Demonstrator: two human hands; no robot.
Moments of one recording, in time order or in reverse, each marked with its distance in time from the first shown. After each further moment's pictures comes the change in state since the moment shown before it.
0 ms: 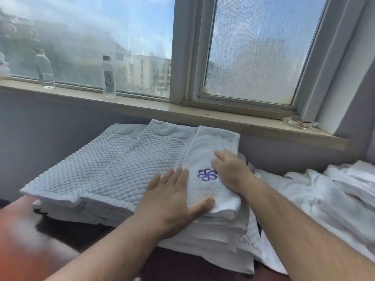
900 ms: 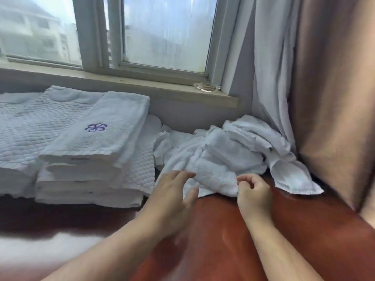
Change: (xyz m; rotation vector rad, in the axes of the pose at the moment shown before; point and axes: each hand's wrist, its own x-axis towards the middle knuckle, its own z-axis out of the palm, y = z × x) left_hand -0.055 0.212 0.110 -0.499 0.098 0.293; right_hand -0.216 0.228 -0.096 0.296 0.755 0.327
